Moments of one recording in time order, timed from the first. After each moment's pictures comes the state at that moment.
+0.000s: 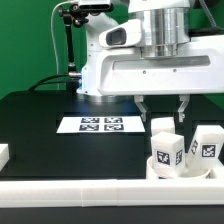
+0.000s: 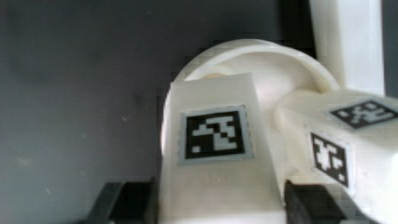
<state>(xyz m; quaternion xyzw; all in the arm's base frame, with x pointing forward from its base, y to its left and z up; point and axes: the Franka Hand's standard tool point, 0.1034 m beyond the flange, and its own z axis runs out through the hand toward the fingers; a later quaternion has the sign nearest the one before) 0.600 0.062 0.094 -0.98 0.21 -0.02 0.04</state>
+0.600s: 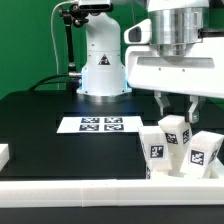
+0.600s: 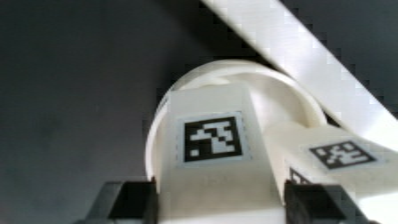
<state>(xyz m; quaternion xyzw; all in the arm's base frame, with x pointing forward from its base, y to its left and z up) 0.595 0.091 0.095 -0.89 0.45 -0.01 0.04</state>
